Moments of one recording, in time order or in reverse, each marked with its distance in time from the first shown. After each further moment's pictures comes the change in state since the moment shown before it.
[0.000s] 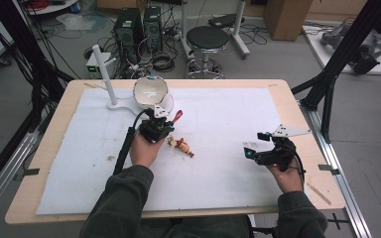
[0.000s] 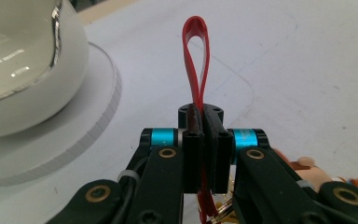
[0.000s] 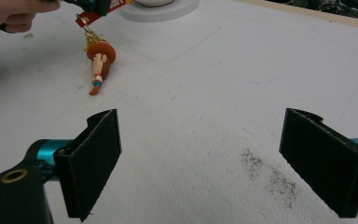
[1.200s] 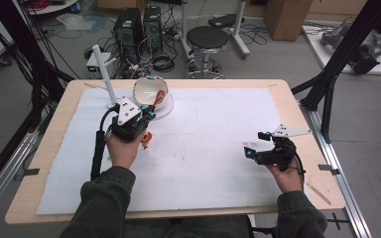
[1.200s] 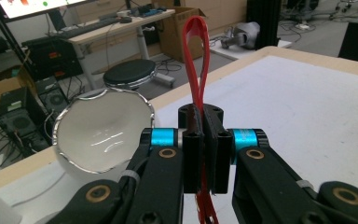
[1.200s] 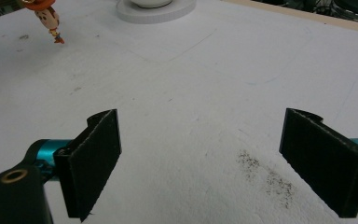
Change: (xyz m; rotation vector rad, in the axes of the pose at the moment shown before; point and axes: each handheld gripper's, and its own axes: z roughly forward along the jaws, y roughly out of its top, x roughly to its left) left arm 0.023 0.009 -0.087 -0.345 0.100 0.036; right arm 0.000 0.000 0.000 -0.007 -0.014 0.000
